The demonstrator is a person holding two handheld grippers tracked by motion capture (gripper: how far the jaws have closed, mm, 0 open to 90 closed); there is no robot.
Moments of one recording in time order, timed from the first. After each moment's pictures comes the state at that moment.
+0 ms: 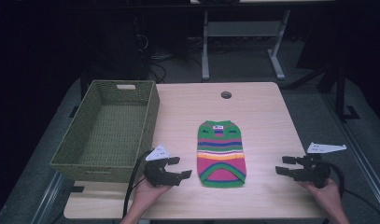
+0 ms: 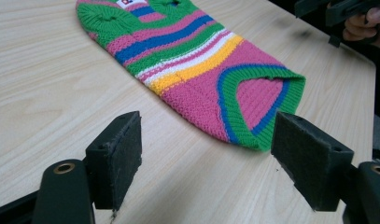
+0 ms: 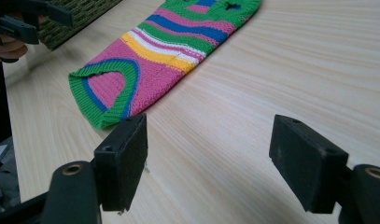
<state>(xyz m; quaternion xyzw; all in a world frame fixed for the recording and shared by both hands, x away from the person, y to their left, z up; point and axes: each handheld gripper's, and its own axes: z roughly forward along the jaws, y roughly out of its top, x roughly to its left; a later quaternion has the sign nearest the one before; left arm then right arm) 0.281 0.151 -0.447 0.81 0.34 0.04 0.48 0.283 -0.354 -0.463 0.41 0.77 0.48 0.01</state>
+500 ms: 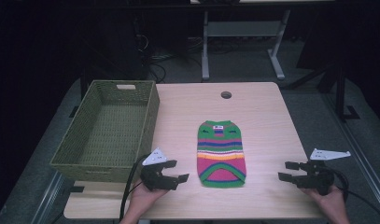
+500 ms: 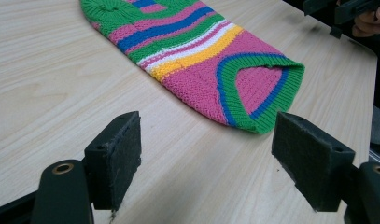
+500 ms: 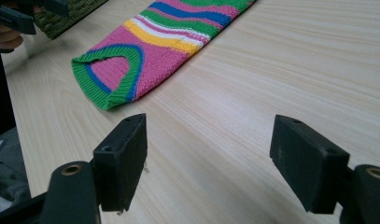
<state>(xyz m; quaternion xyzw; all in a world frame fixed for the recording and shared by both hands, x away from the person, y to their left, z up) 0.269 0.161 -0.447 0.81 0.33 0.04 0.48 0.265 -0.356 -0.465 0.41 0.78 0.47 0.02</state>
